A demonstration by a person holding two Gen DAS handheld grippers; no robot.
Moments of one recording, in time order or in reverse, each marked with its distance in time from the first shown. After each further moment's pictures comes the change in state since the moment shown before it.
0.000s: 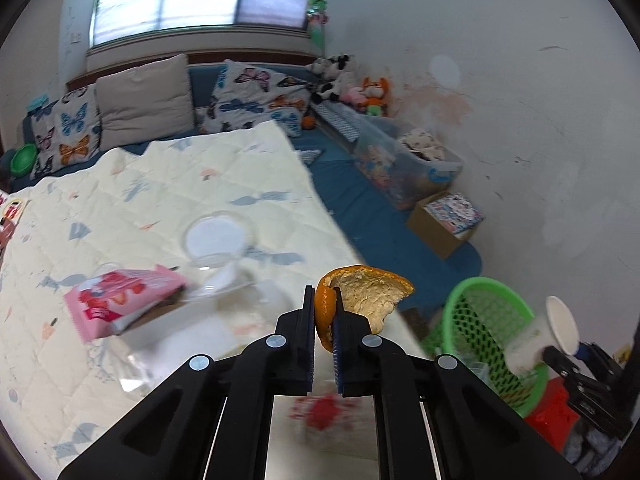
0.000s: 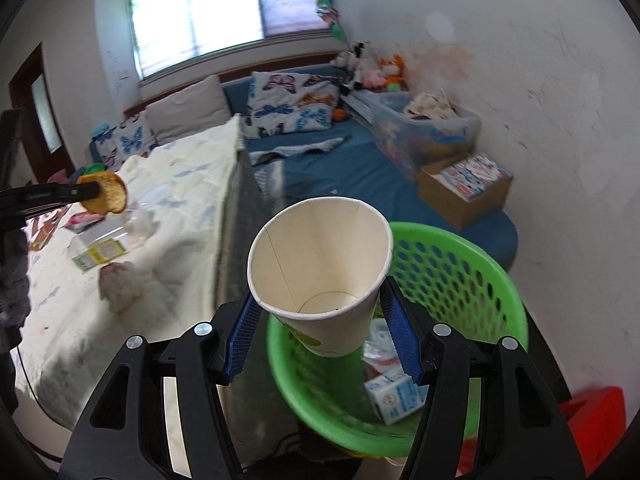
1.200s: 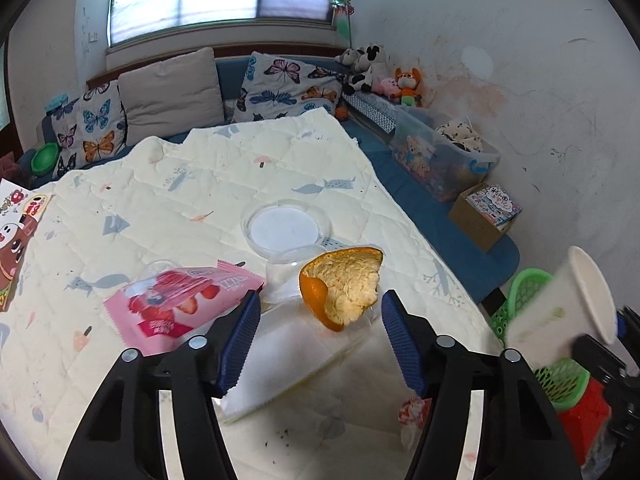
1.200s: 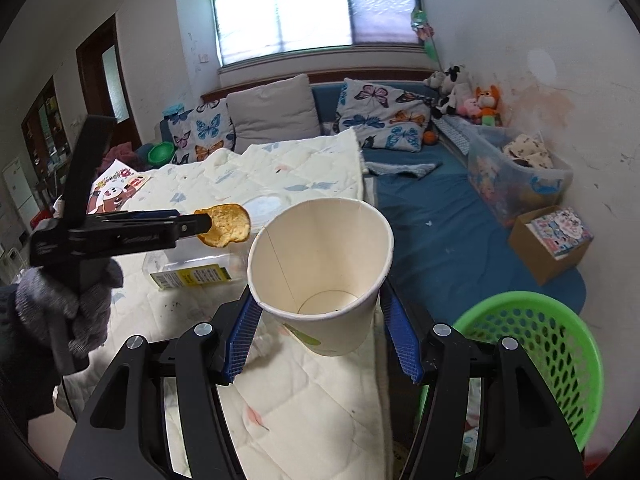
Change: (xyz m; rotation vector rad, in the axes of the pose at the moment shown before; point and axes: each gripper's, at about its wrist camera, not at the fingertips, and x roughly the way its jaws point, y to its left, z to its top) left arm 0.022 0.068 -0.002 -0.007 0.030 0.111; right arm 0.021 0.129 0.043 -0.177 -0.037 0.233
